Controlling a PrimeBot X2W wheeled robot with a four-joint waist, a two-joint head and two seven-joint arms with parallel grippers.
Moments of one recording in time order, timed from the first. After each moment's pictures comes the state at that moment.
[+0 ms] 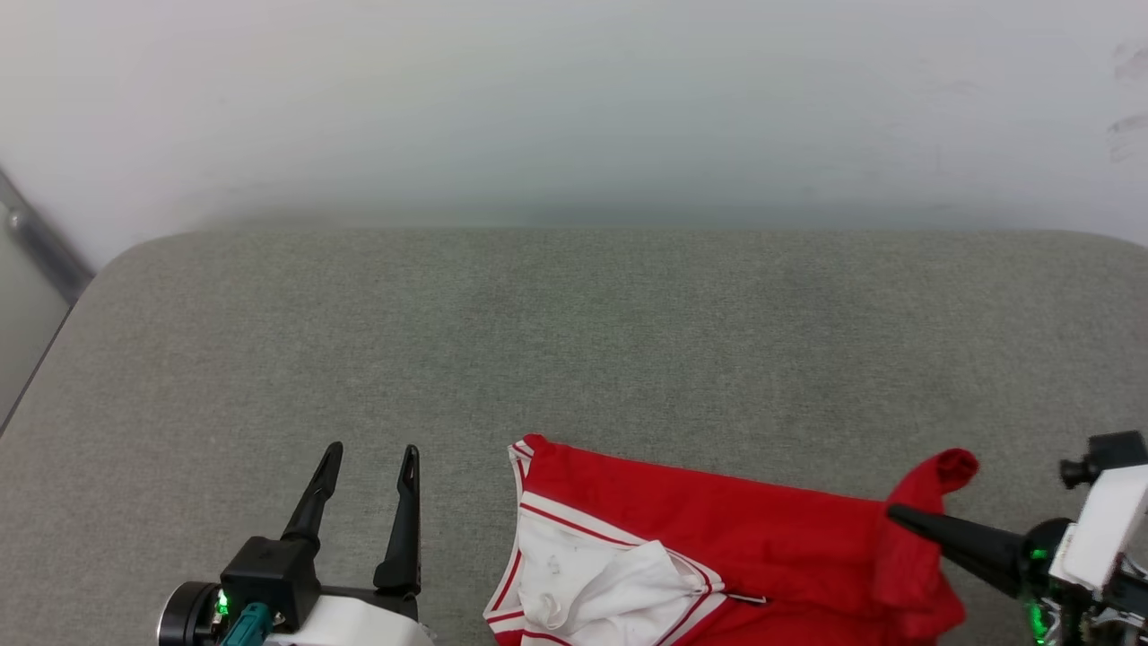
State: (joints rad) left arm 0.01 0.43 -0.46 -0.14 -0.48 0.37 -0.23; right arm -0.18 -0.06 -0.45 0.18 1.08 0.13 1.26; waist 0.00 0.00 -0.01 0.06
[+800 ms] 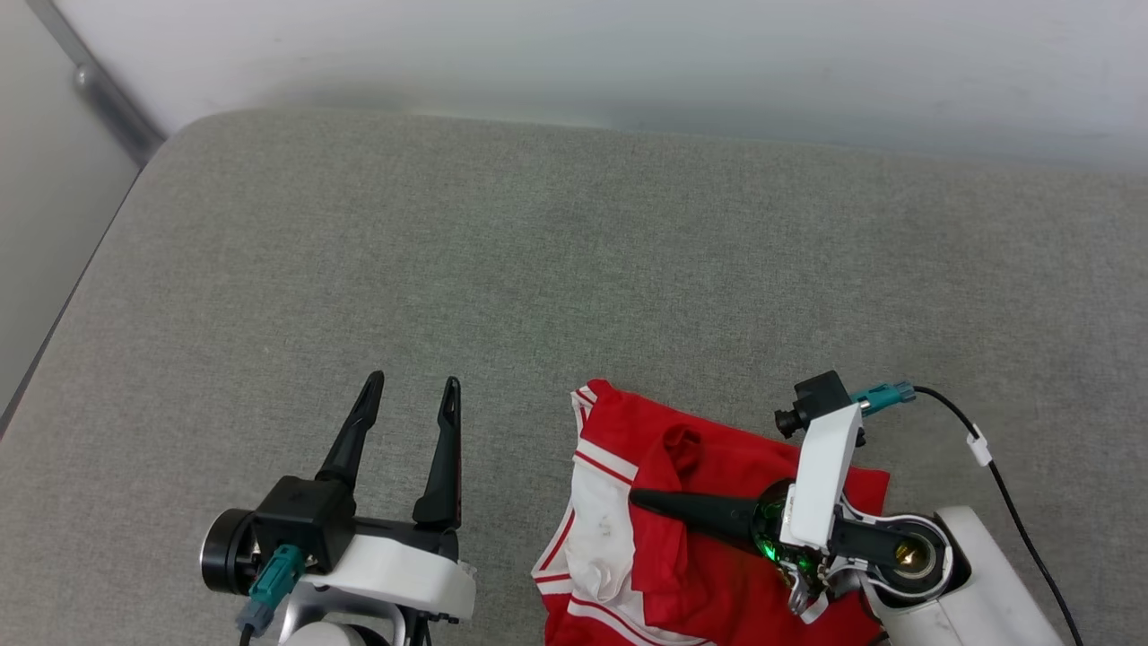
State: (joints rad) left arm -0.11 0.33 -0.47 -0.08 -0.46 0.30 -0.26; right arm -0.34 -0.05 0.23 0.39 1.36 0.13 0.92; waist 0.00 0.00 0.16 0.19
